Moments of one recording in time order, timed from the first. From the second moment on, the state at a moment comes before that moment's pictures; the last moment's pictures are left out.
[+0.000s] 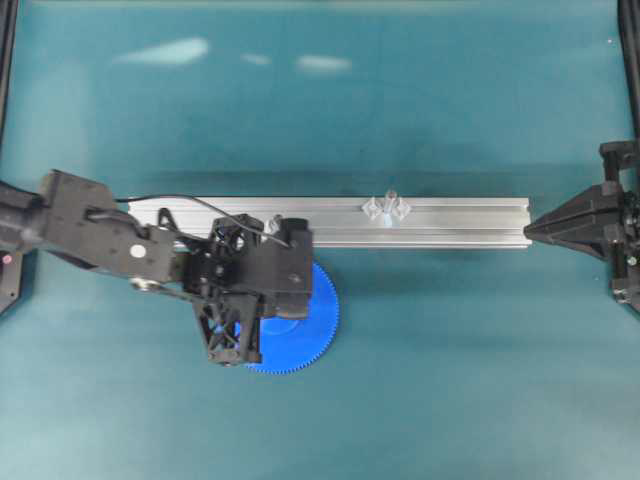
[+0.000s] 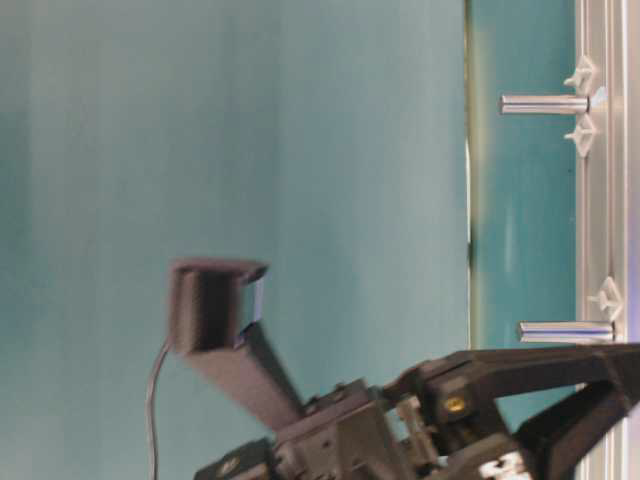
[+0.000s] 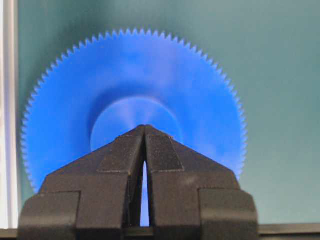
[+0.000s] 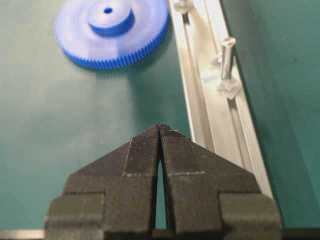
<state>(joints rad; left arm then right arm) -0.14 0.08 0.50 0.02 0.45 -0.15 -0.02 -1.04 1.29 0.04 0.20 0.13</state>
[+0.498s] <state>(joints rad) -0.14 0.14 0.39 0.02 0.66 -0.13 -0.02 -1.04 1.30 0.04 0.20 0.13</state>
